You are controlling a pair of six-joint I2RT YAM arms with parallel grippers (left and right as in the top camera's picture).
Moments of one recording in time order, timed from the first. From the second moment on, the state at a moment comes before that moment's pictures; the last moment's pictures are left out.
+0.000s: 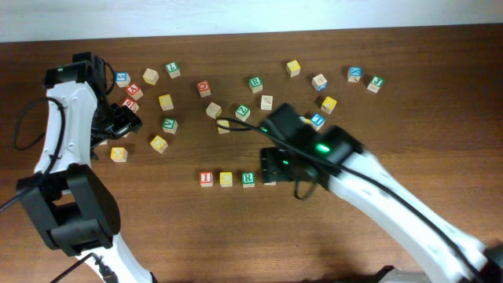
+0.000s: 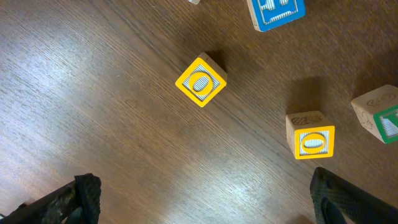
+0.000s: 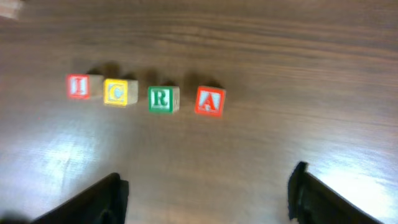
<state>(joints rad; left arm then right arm) 0.19 2.00 1.76 -1.36 -0.14 -0.52 0.68 1.49 1.38 -1.10 0.02 0.63</state>
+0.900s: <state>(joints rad) 0.19 2.00 1.76 -1.36 -0.14 -0.52 0.53 1.45 1.32 -1.23 0.21 0.68</state>
